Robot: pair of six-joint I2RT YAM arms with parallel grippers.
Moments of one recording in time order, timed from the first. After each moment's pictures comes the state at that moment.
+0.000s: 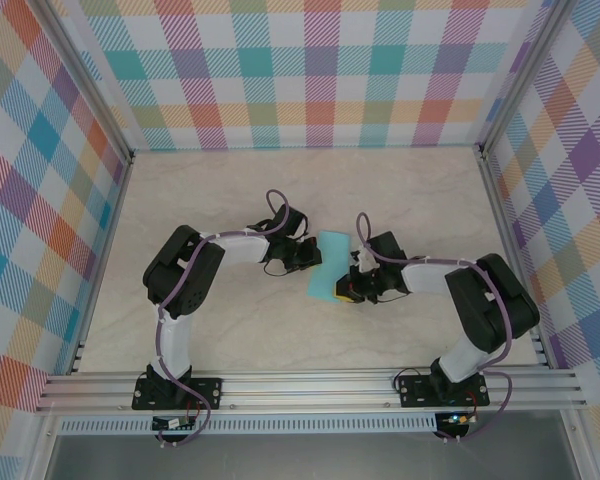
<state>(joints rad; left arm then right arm) -0.62 2.02 1.20 -0.16 0.43 -0.81 0.47 1.63 0.65 -0.10 -0.72 0.71</state>
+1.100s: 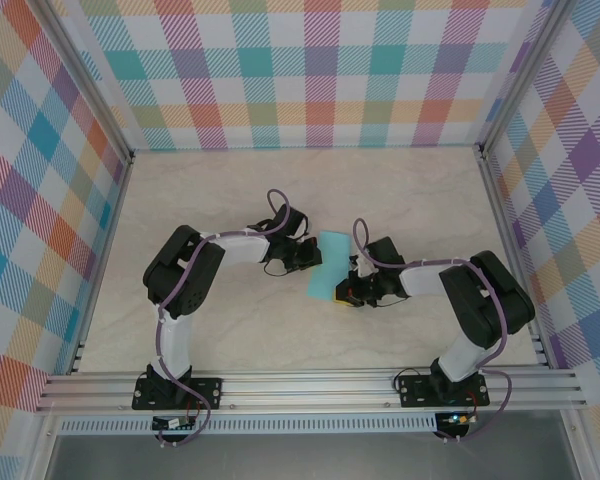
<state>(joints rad) -0.62 2.02 1.20 -0.16 0.42 -0.79 0.48 1.65 0.60 -0.01 -0.72 0.70</state>
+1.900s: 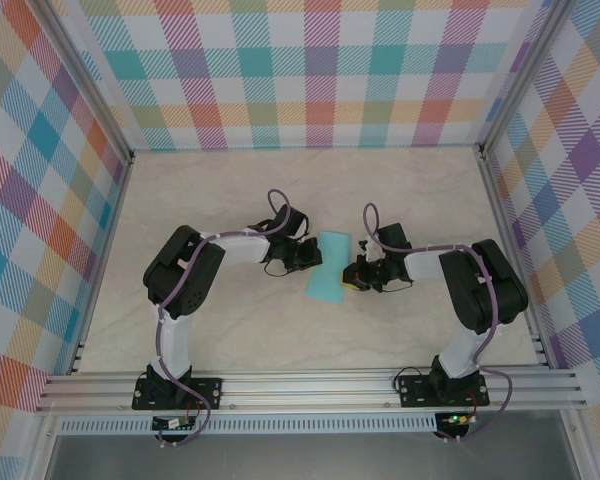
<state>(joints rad) -0.63 2.02 1.20 -0.17 0.41 -0.79 0.35 1.74 0.71 -0.05 -0.74 0.64</state>
